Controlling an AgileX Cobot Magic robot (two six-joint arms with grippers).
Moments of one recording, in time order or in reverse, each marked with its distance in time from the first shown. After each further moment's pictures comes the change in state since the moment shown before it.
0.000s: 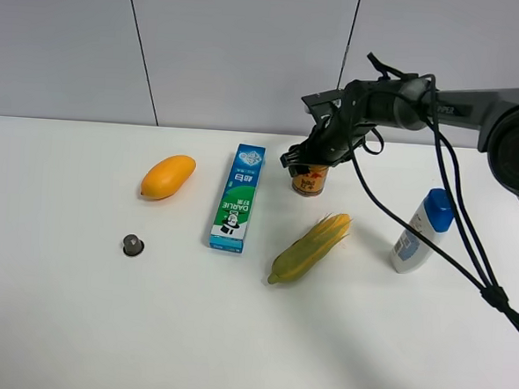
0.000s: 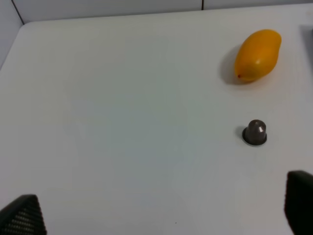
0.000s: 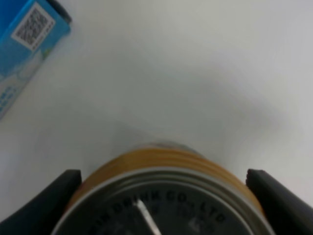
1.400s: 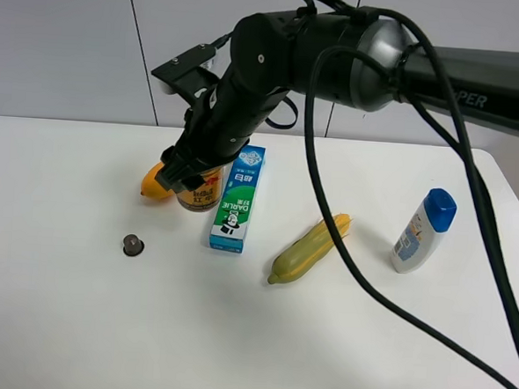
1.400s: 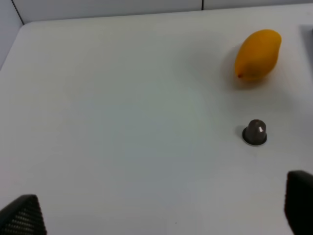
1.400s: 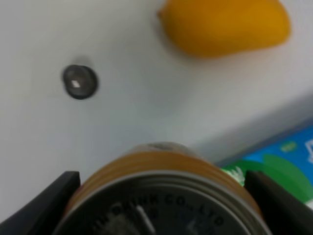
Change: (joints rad) left arm 0.000 0.000 0.000 0.000 0.000 0.000; right arm 0.493 -0.281 0.004 0.036 0.201 -0.079
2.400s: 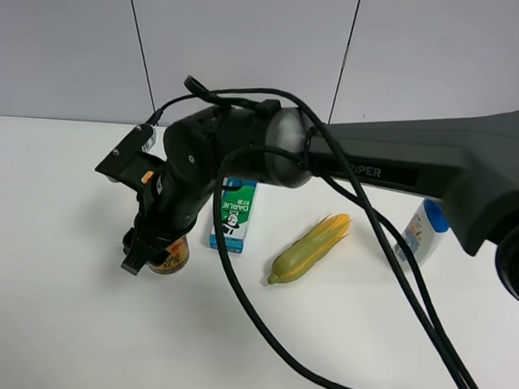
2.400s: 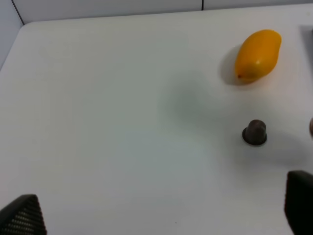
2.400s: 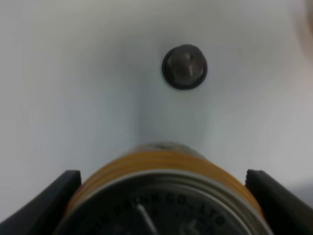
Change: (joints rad) left arm 0.000 0.000 0.000 0.000 0.000 0.000; right arm 0.133 0.128 0.112 -0.014 -0.155 -0.074
